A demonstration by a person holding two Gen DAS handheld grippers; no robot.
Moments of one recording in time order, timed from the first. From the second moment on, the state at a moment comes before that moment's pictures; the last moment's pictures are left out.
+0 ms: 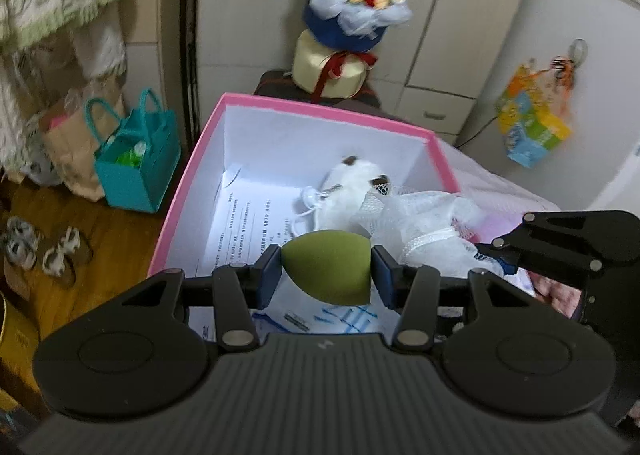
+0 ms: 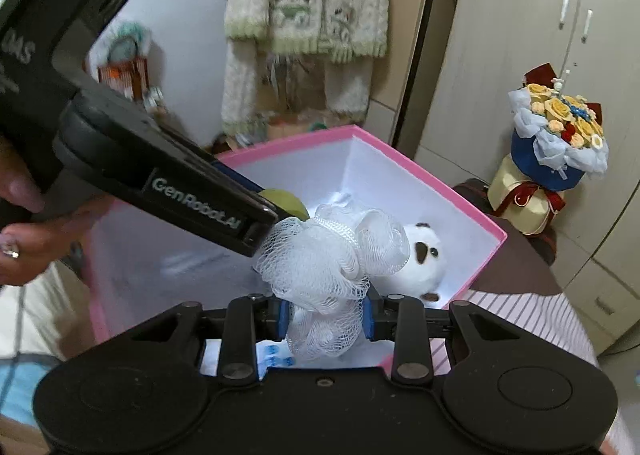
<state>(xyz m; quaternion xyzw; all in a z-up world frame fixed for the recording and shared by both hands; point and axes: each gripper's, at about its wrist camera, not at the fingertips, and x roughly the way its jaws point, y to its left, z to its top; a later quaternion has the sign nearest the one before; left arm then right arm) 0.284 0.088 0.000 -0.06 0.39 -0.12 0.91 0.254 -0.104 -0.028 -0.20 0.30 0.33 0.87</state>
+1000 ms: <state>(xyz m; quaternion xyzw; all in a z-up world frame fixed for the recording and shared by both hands) 0.203 0.100 0.050 -0.01 0.32 -0.16 0.94 0.205 -0.182 0.006 -0.07 0.28 0.34 0.89</state>
